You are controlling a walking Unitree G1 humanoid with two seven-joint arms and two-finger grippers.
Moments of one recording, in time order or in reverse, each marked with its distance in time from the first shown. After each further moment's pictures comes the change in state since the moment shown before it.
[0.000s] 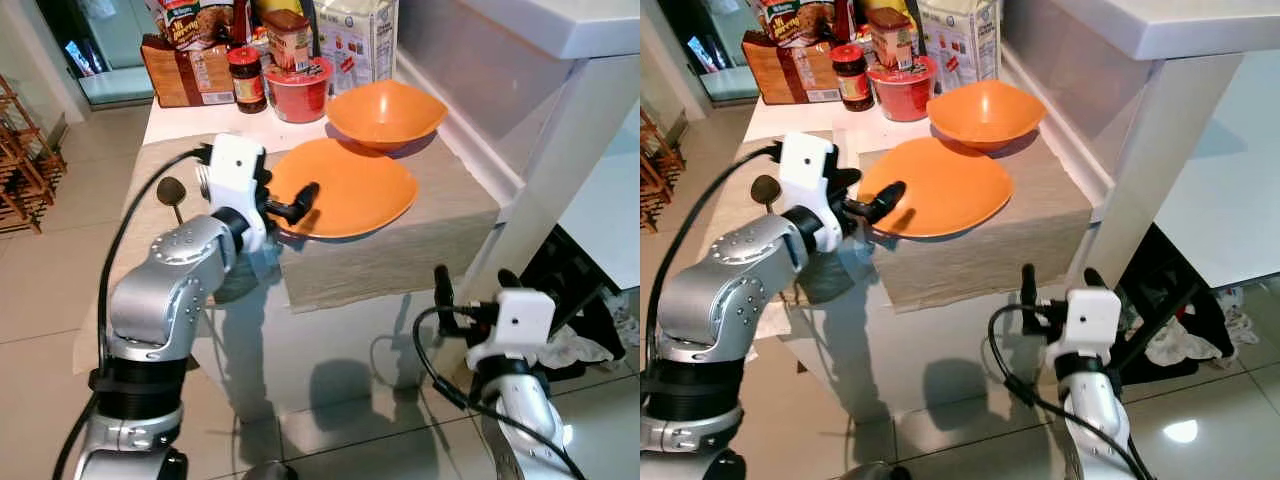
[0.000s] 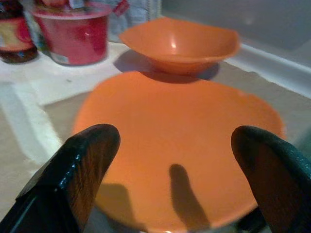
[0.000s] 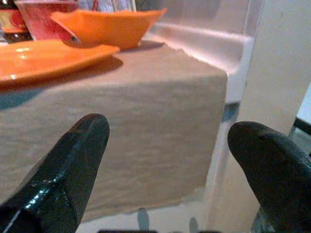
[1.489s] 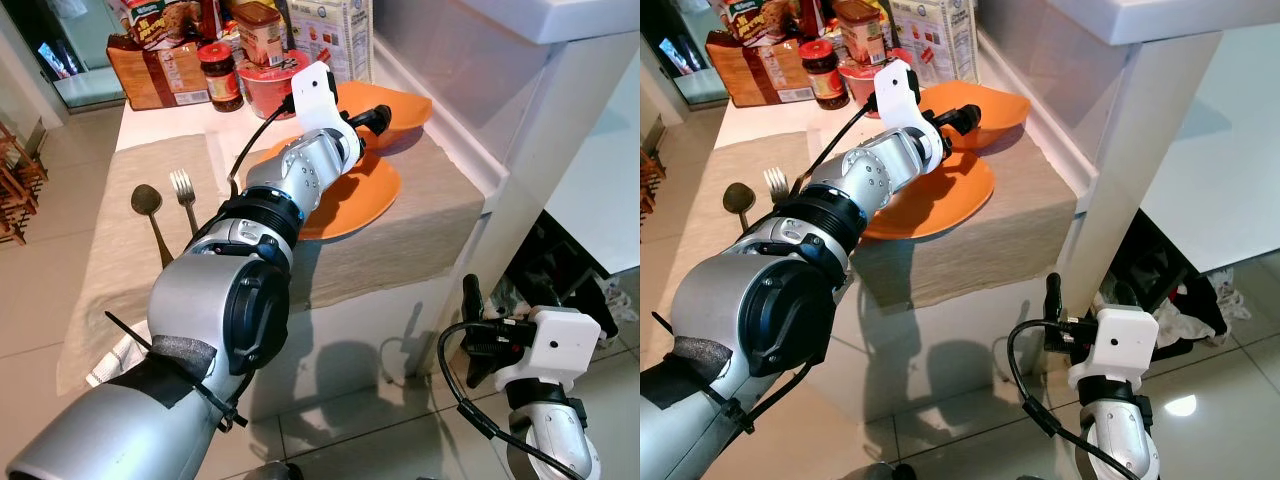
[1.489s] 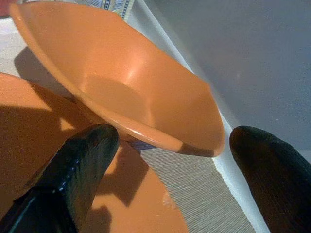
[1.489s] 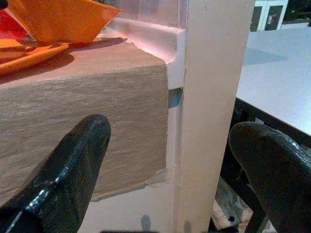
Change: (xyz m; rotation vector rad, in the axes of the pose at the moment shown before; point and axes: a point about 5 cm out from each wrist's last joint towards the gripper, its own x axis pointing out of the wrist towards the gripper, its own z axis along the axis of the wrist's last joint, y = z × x) left arm 0.126 -0.040 0.048 -0.519 0.019 0.084; right arm -0.032 -0.015 0.014 -0.016 0.003 -0.096
